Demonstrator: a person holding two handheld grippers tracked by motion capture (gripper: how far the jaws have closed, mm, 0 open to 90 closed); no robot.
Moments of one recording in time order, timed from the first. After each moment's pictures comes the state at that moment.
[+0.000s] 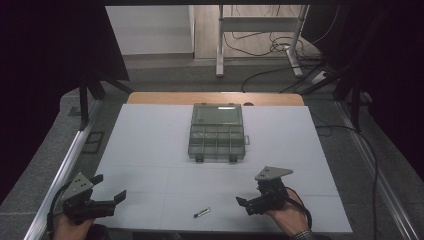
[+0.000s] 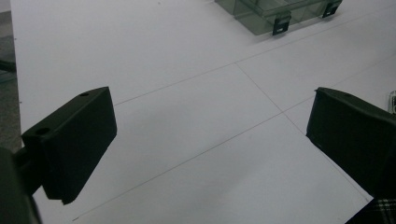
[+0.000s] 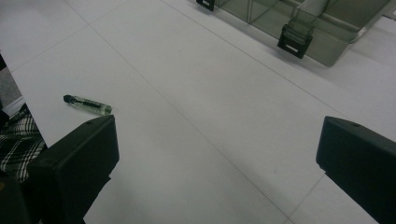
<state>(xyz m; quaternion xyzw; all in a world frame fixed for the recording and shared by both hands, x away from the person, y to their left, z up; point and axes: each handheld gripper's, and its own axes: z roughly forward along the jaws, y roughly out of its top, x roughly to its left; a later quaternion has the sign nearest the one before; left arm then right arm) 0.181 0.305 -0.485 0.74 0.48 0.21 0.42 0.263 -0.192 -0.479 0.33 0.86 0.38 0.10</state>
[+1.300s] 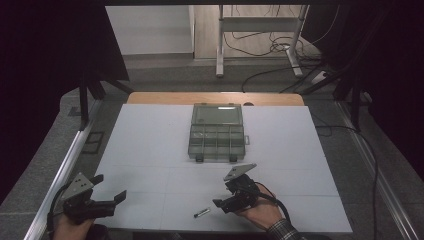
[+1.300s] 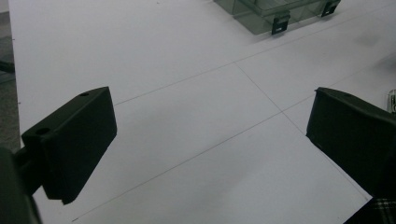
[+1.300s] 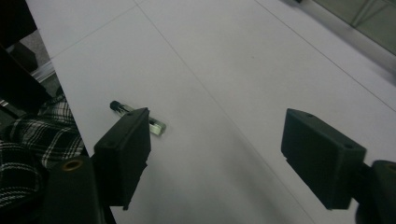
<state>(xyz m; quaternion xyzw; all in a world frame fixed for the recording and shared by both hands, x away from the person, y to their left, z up) 0.181 0.305 -0.485 0.75 0.47 0.21 0.42 0.270 -0.123 -0.485 0.27 0.90 0.33 0.03</state>
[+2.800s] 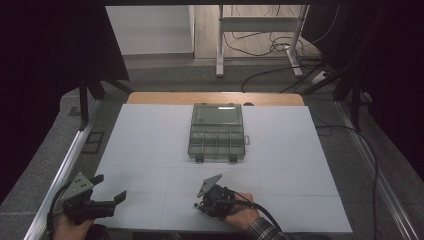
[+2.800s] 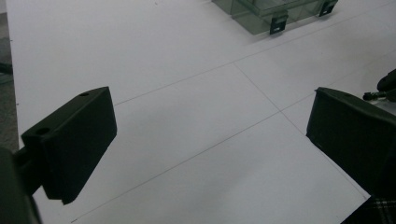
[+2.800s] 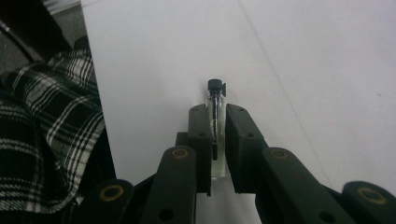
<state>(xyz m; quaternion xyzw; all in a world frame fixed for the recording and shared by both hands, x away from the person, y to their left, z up) 0.181 0.305 -0.485 0.75 0.47 0.21 0.42 0.258 -0.066 -0.511 0.15 0.95 0.27 0.02</state>
